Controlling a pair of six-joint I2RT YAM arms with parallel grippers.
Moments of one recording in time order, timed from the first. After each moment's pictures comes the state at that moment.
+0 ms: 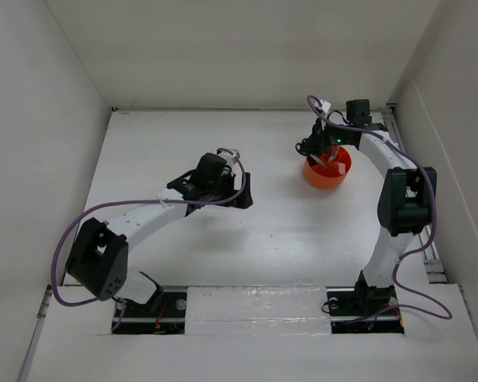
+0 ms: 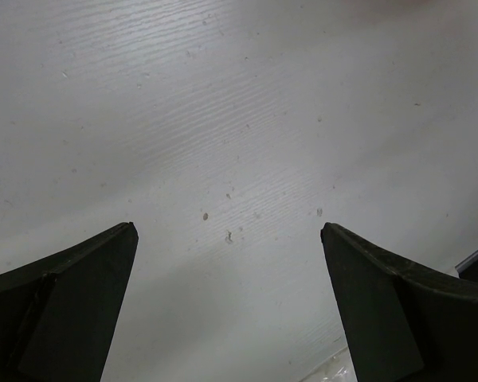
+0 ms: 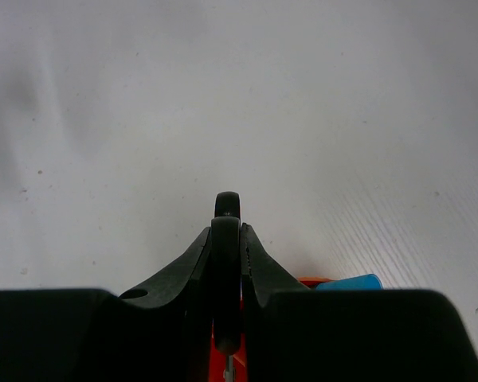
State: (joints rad) left arm -0.63 1.42 0.96 -0.31 0.14 -0.42; right arm 0.04 1.93 1.56 -0.47 -0.99 -0.57
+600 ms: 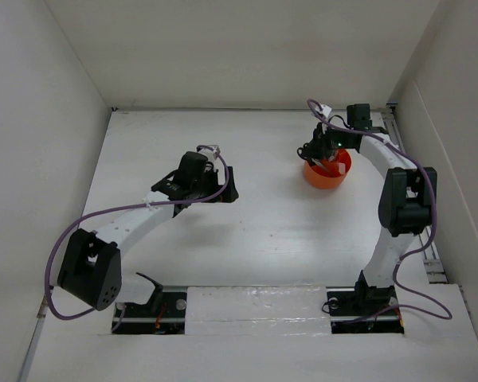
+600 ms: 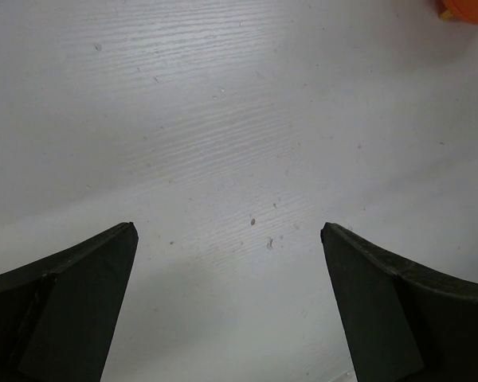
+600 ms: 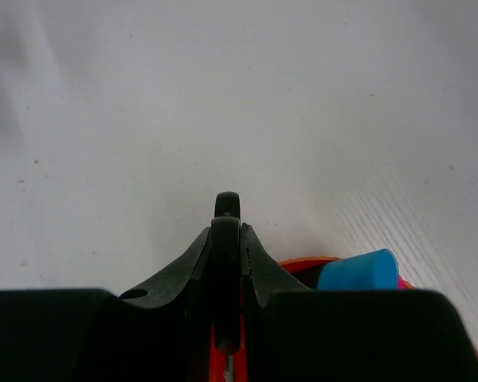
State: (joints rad) left arm -0.50 1.34 0.89 -0.29 0.15 -0.43; right arm 0.03 1.92 1.51 -0.47 -0.97 -0.58
